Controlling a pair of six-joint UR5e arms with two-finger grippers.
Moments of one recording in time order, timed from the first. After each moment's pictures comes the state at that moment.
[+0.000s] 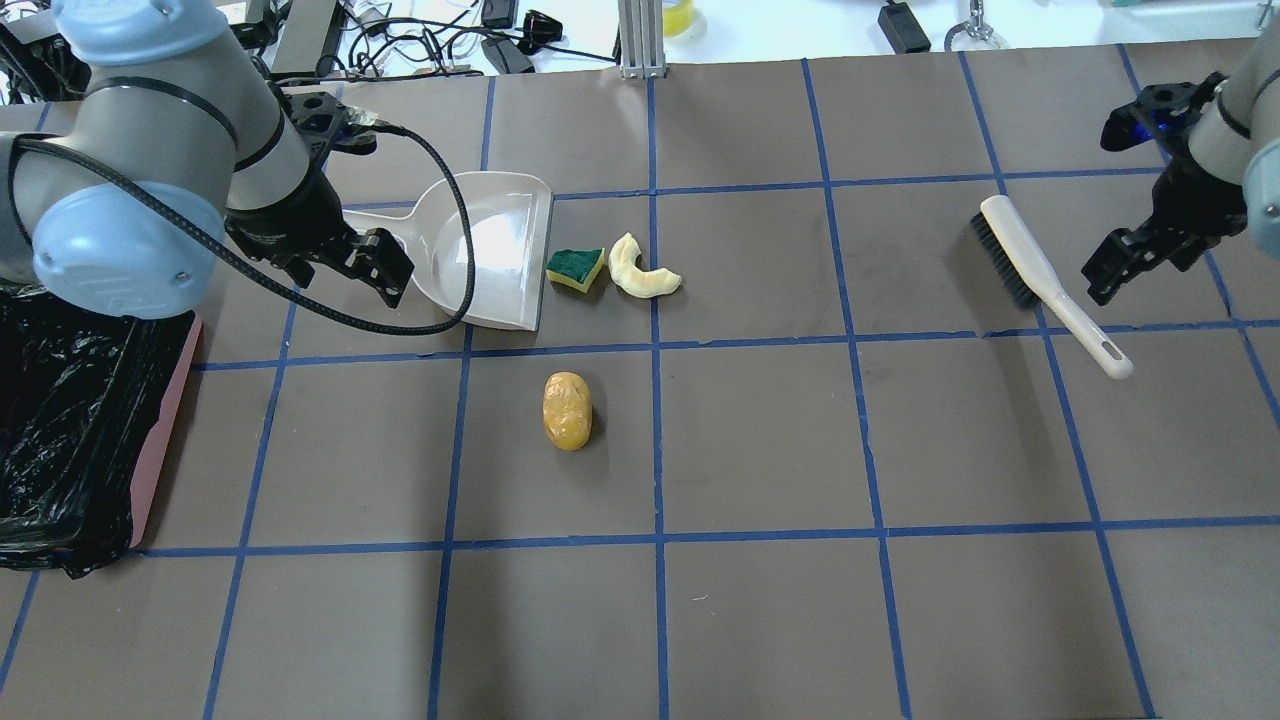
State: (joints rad) left arm -1.51 -1.66 -1.77 -1.26 1.61 0.36; right arm 1.17 -1.46 1.86 -1.99 -1.68 -0.75
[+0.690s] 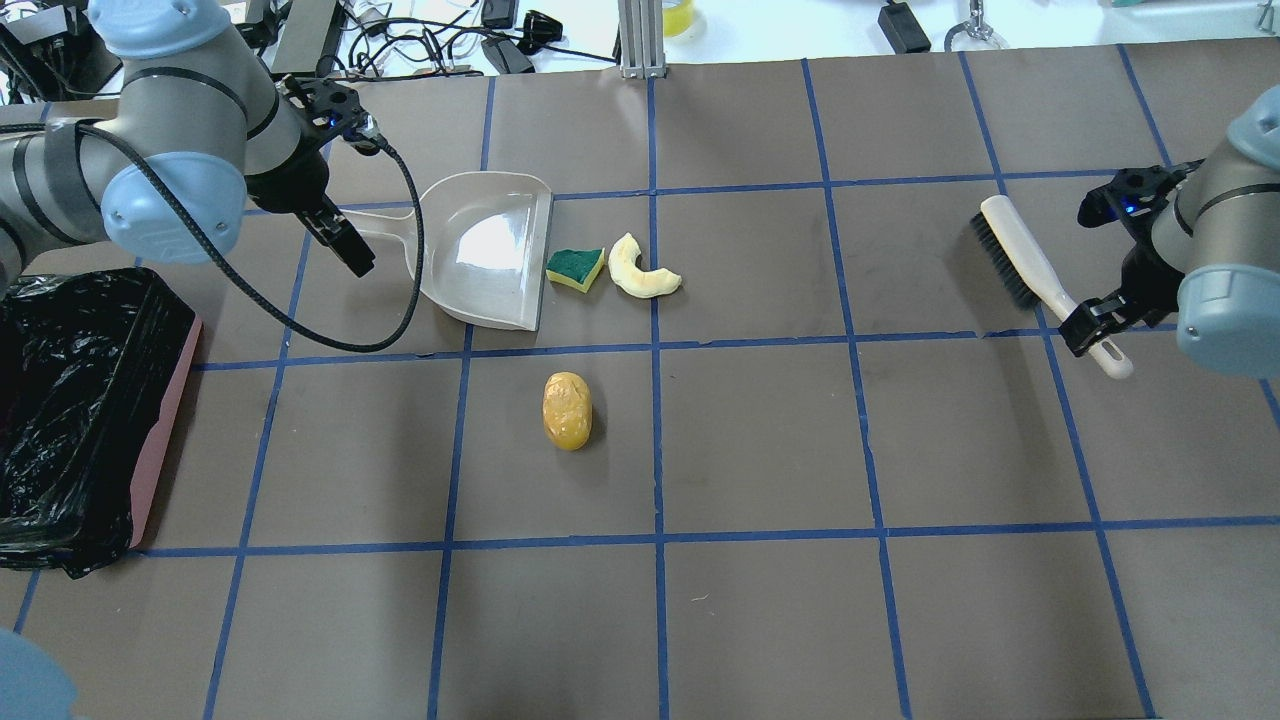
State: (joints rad) left arm -1.44 -1.86 -1.67 -1.11 1.61 1.09; right arm 1.13 -1.42 2.04 -2.25 -1.67 -0.76
